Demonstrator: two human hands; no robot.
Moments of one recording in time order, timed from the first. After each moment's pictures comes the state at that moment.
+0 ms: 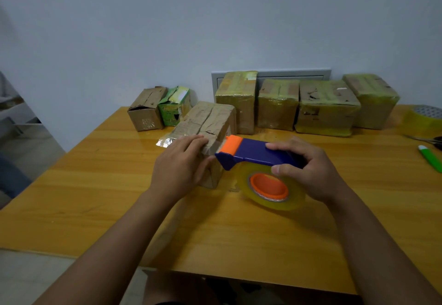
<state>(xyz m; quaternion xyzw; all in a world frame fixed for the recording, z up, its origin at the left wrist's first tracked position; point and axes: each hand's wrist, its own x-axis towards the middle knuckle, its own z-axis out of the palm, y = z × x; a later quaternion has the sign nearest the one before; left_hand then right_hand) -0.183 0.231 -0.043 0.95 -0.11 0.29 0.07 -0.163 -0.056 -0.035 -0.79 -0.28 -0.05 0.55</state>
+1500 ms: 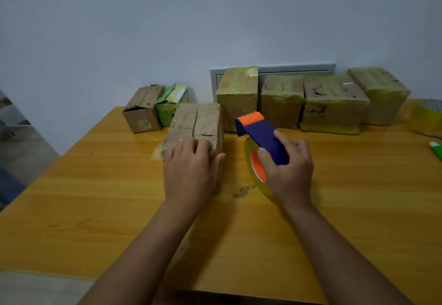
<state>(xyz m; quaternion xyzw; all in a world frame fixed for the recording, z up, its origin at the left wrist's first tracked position) -0.176 0.200 -0.047 0.93 0.00 0.35 0.05 -0.143 0.018 -0.074 -0.80 -0.07 -0.33 0.50</state>
